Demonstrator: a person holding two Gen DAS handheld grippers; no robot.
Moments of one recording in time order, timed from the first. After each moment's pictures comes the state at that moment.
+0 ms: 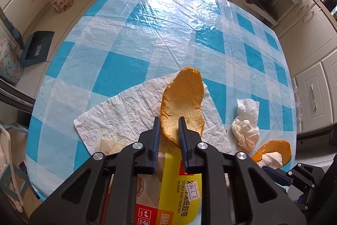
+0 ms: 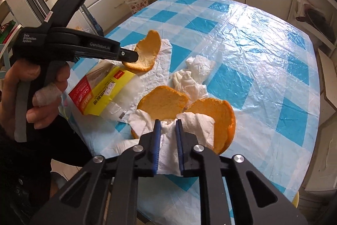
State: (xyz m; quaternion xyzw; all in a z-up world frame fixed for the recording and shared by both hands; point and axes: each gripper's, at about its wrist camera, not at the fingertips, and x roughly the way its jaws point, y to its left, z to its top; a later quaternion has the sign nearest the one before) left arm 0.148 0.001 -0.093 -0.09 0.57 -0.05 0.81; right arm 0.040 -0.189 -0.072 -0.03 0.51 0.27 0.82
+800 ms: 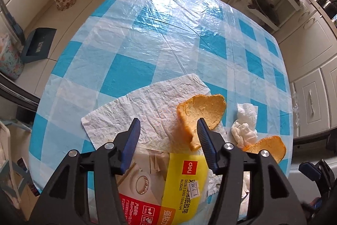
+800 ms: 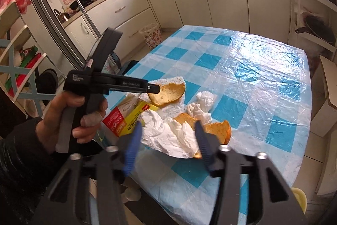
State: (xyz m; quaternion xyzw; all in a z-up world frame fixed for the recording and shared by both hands) left arm 0.145 0.012 -0.093 -0.10 0.57 -0.04 0.81; right arm 0.026 -0.206 -0.020 0.03 0.44 0.31 0.84
